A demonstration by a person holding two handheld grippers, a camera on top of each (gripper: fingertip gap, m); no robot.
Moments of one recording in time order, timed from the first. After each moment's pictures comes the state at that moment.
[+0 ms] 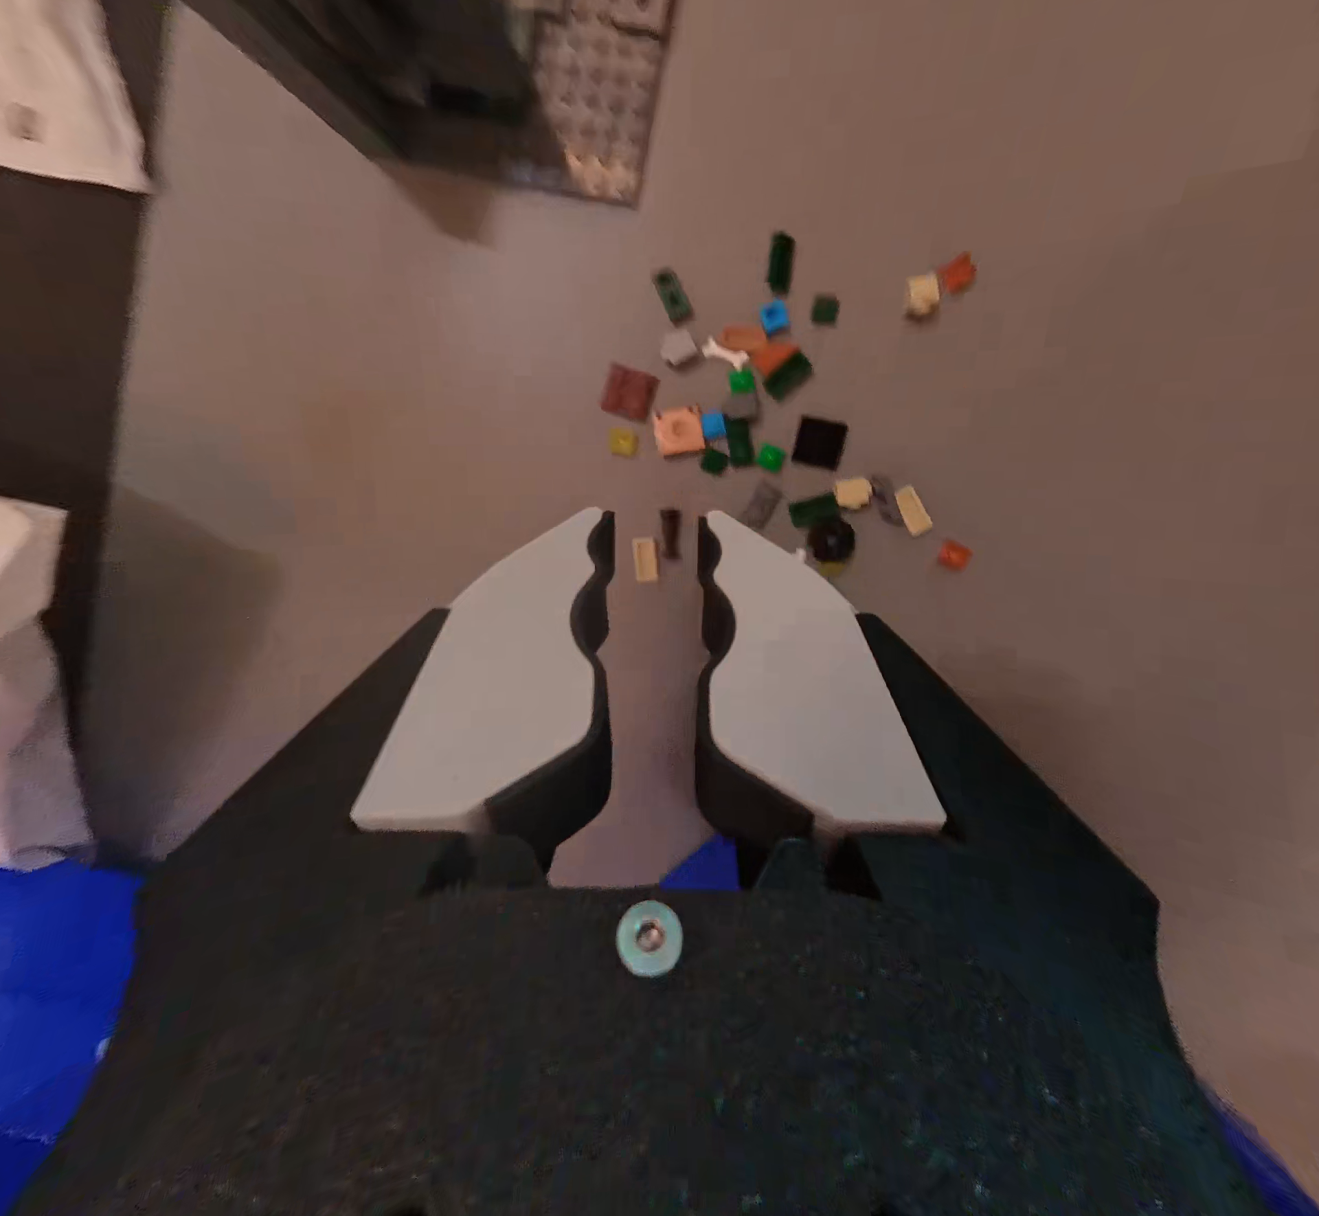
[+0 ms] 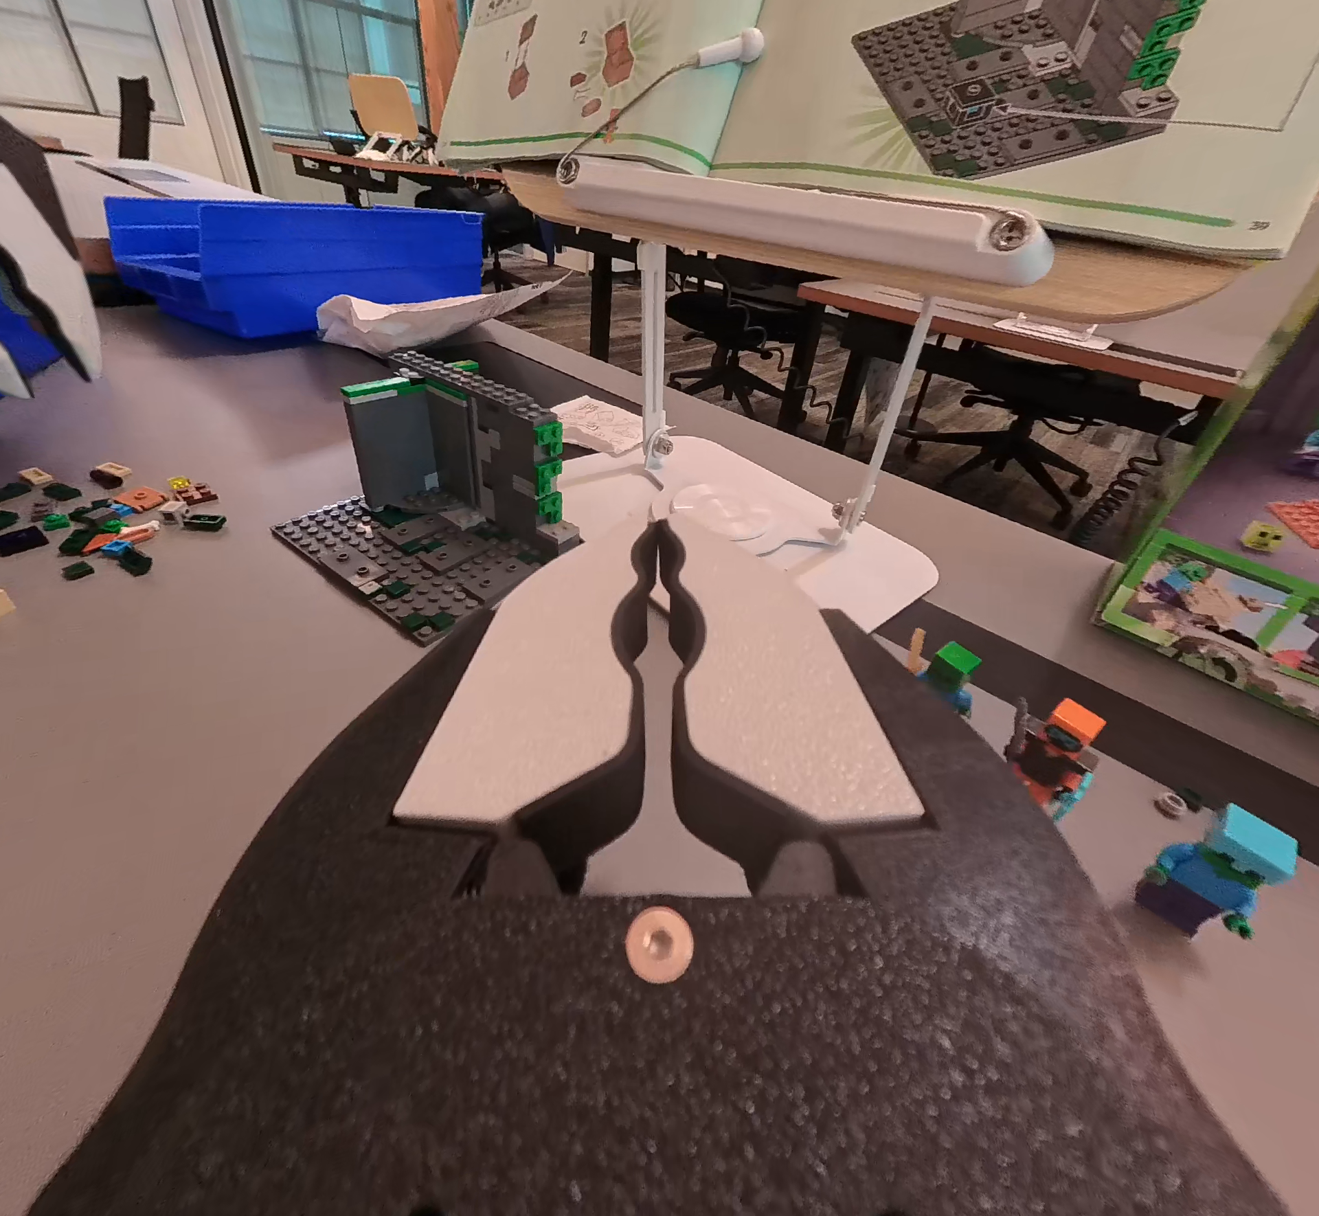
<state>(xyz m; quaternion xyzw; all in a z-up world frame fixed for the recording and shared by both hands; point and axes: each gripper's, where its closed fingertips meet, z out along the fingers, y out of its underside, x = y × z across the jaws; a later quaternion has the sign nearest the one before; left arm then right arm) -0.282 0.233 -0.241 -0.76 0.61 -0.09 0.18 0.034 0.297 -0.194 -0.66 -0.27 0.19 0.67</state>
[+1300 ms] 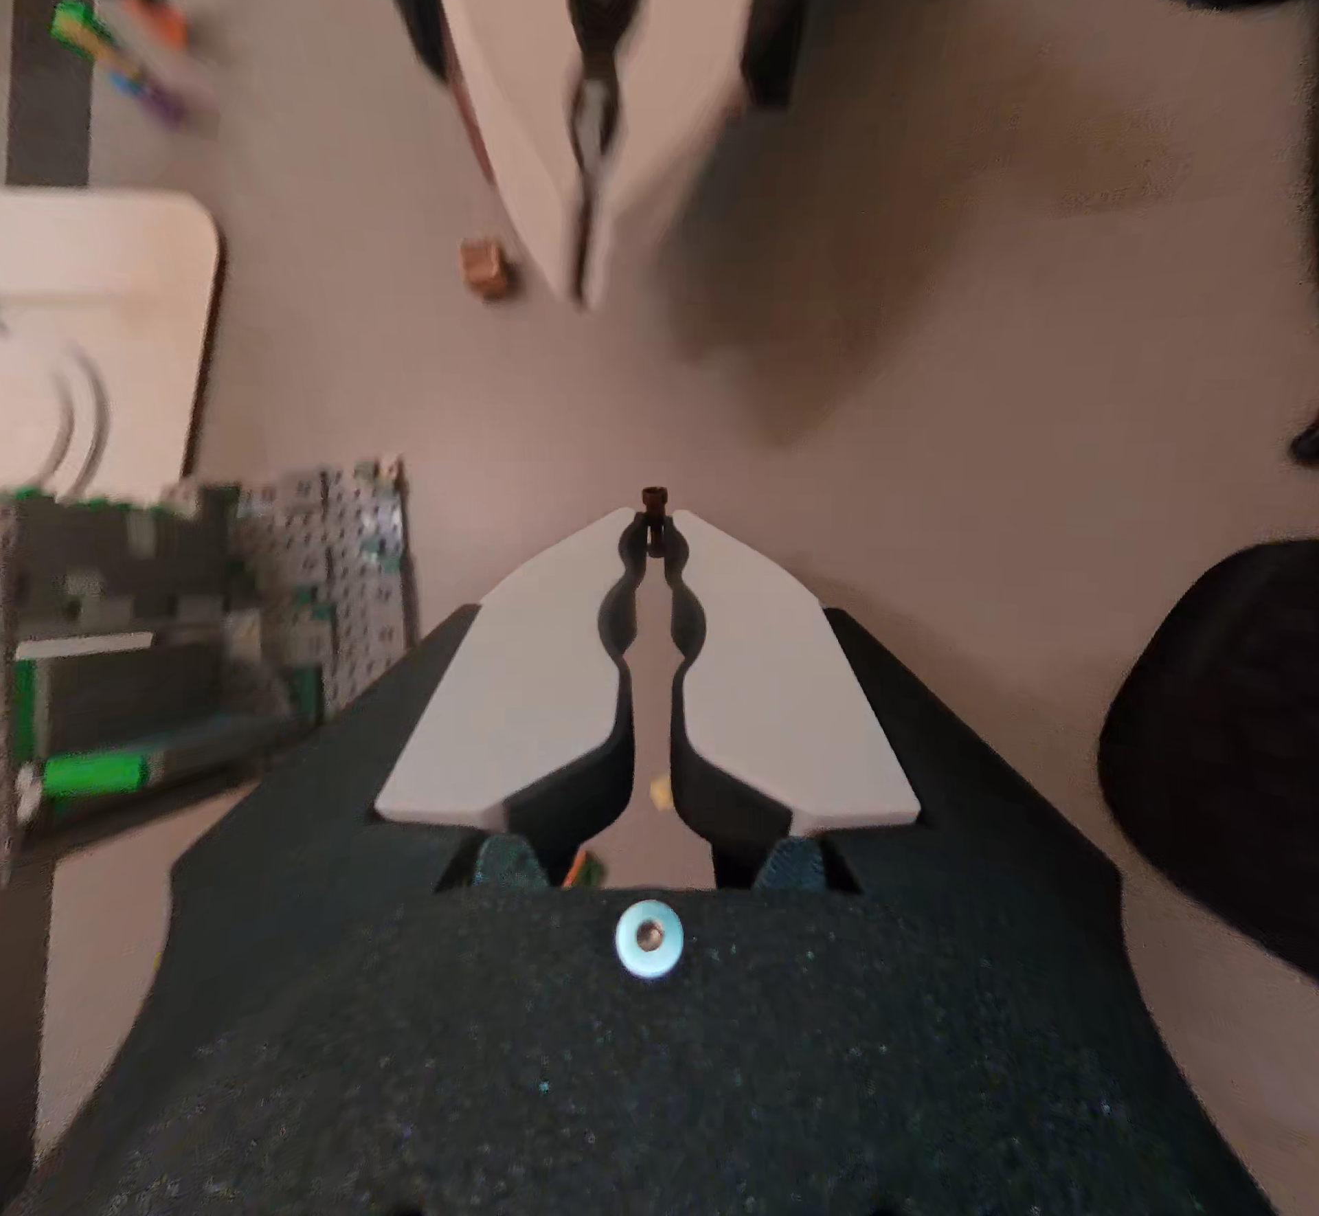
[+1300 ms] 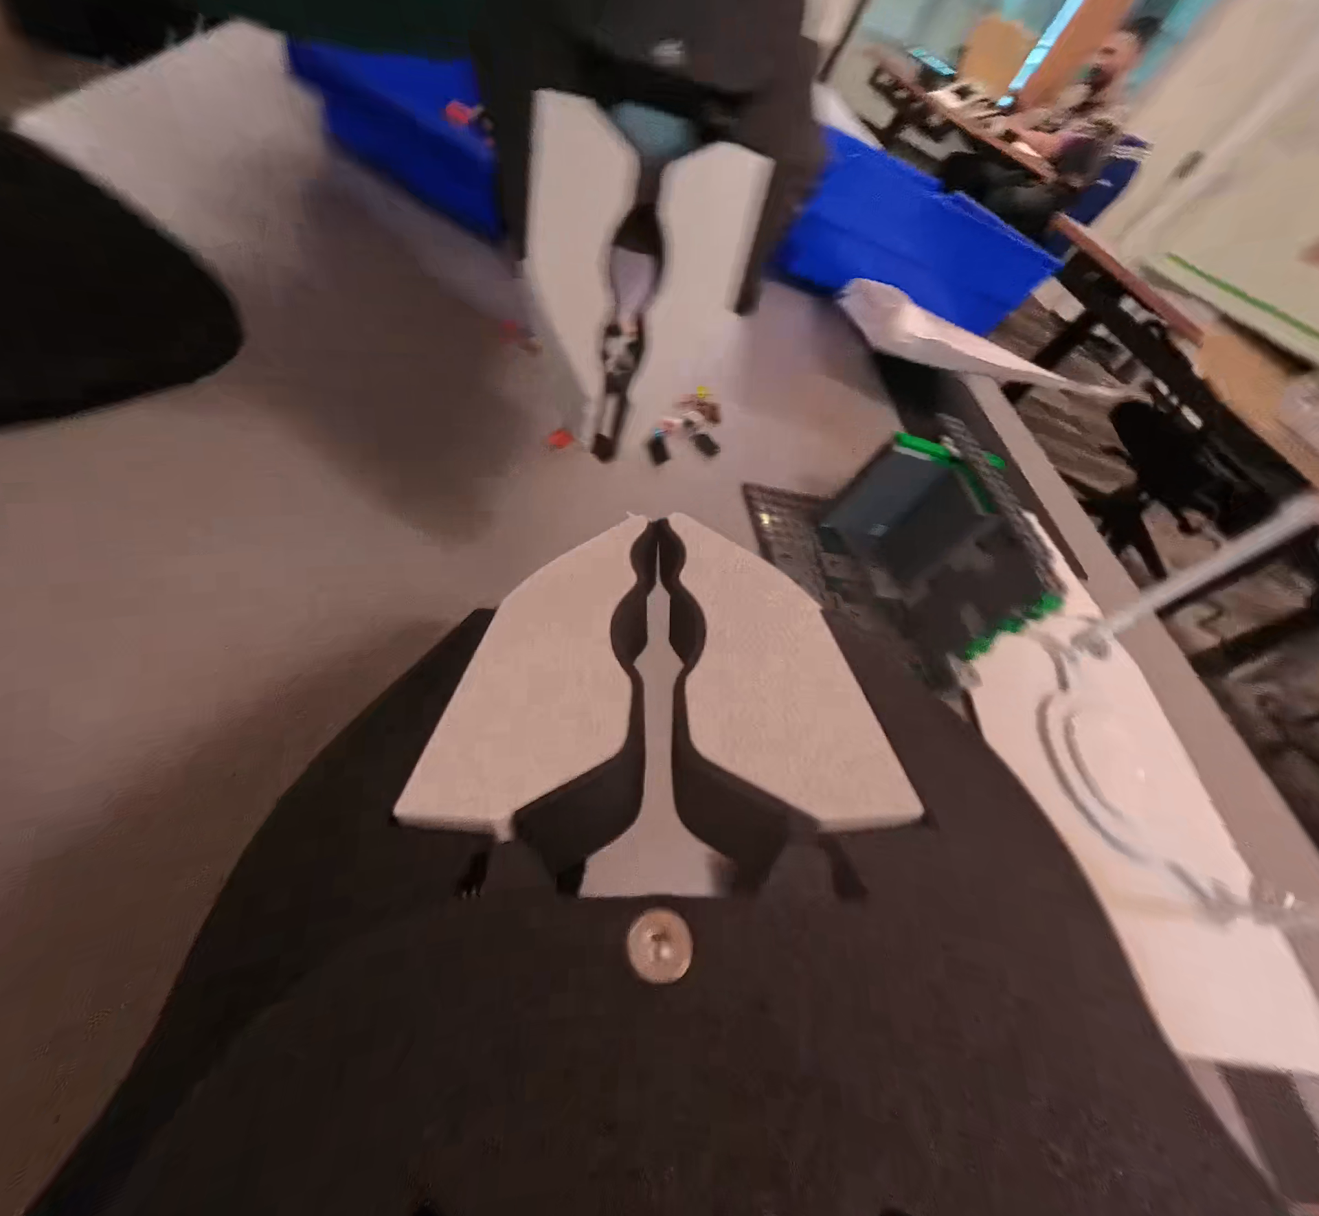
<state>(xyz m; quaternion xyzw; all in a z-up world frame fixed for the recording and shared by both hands) -0.105 0.159 -0.226 -0.62 0.71 -0.19 0.26 -0.067 0.168 -0.204 -0.52 -0.61 0.27 0.54</state>
